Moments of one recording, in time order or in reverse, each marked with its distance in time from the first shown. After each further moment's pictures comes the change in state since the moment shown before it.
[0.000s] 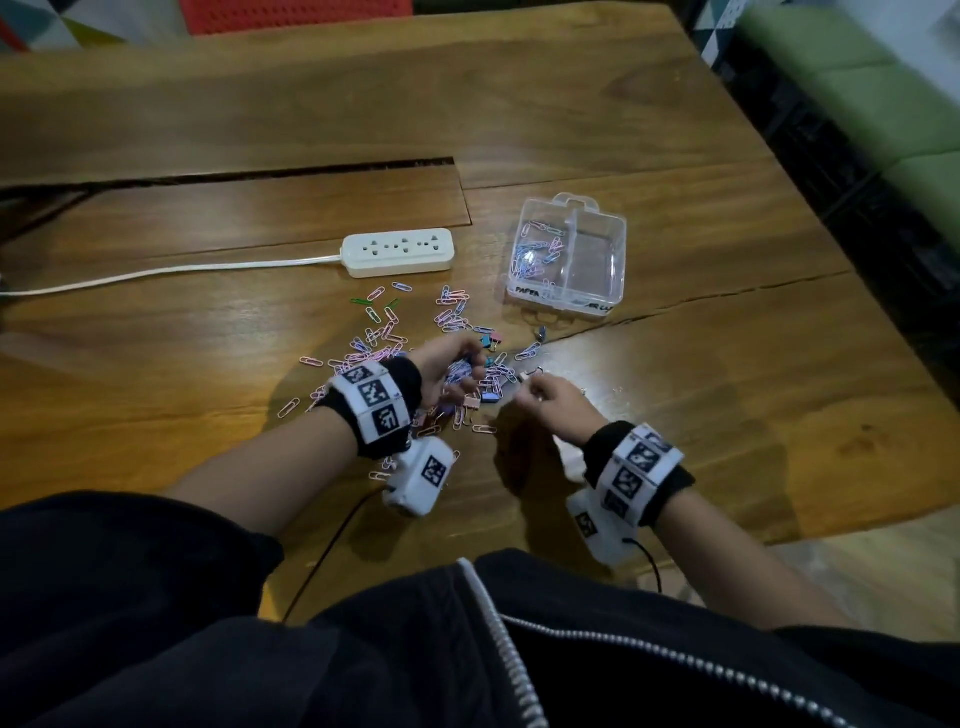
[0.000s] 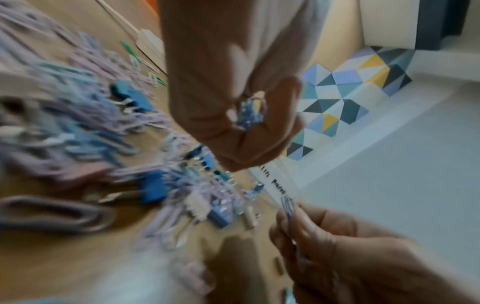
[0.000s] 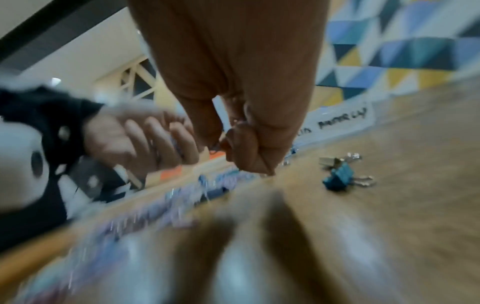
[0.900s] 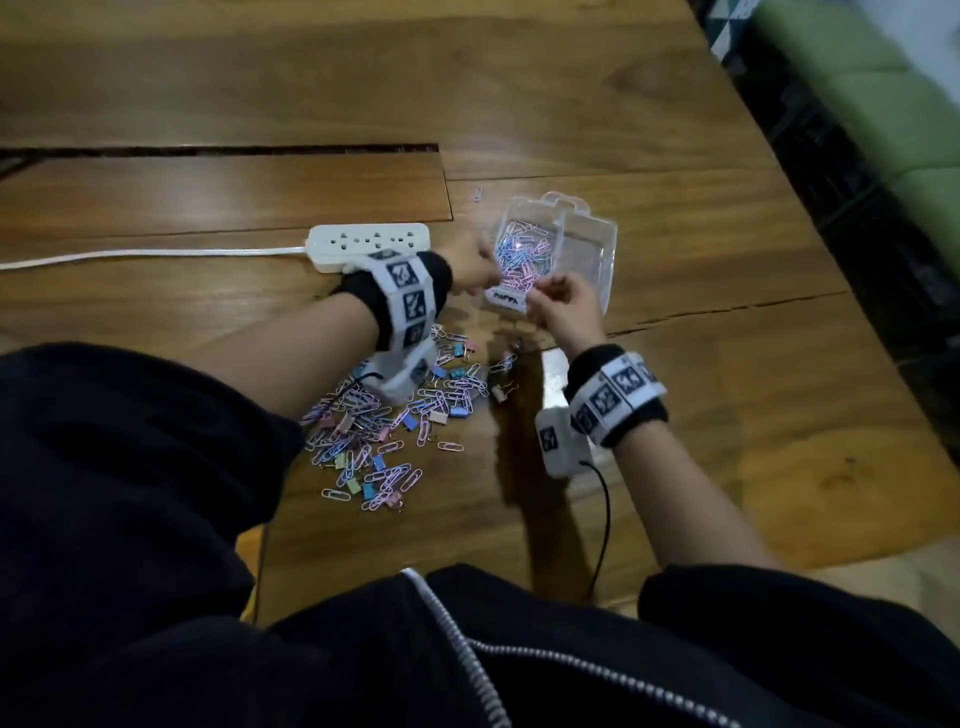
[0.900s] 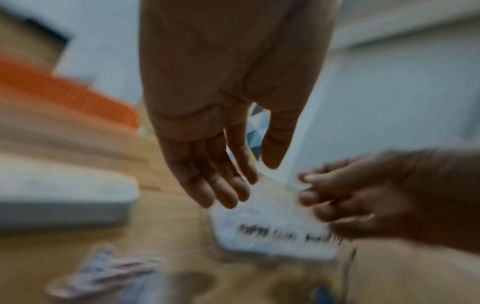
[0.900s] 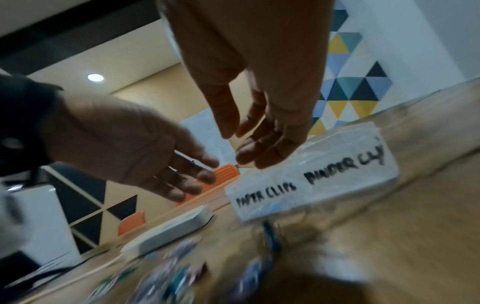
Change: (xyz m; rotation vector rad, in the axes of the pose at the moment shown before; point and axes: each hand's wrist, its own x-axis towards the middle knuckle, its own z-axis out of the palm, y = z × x) left_hand 0.038 0.102 0.031 0.768 0.279 0.345; right_hand 0.068 -0.033 -0.065 0.406 0.377 -0.032
